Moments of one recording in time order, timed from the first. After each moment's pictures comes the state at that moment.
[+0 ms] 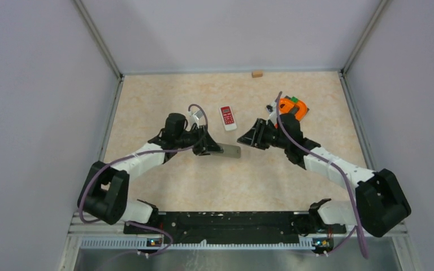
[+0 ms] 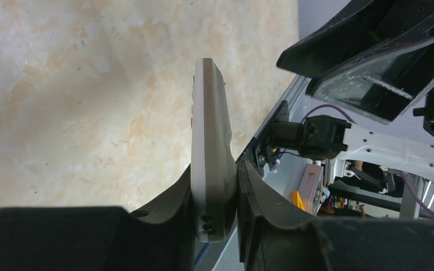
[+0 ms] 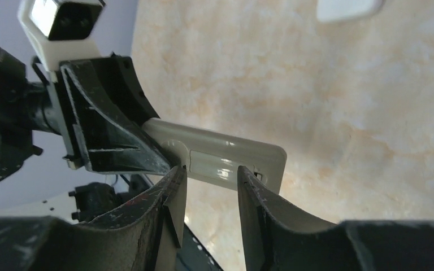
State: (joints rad) left arm -0.40 1.36 0.71 0.08 0.78 -0.78; right arm 0.54 1.23 0.70 0.14 -0.37 0.81
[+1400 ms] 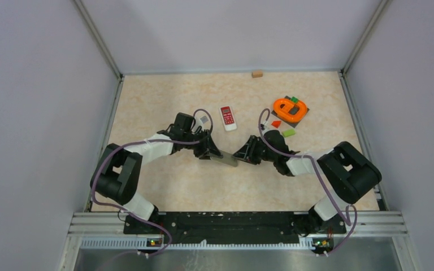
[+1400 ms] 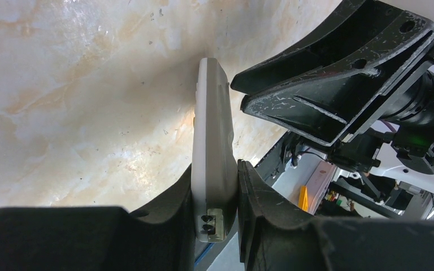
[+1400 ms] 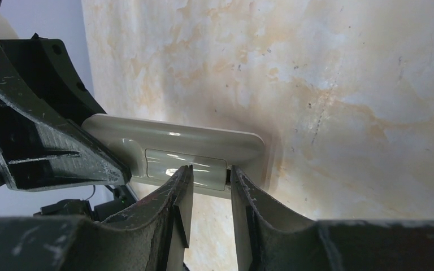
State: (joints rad) left arm -0.43 1.58 0.82 -0.14 0.71 -0.70; right arm 0.61 1.58 0.51 0.54 -0.33 0.98
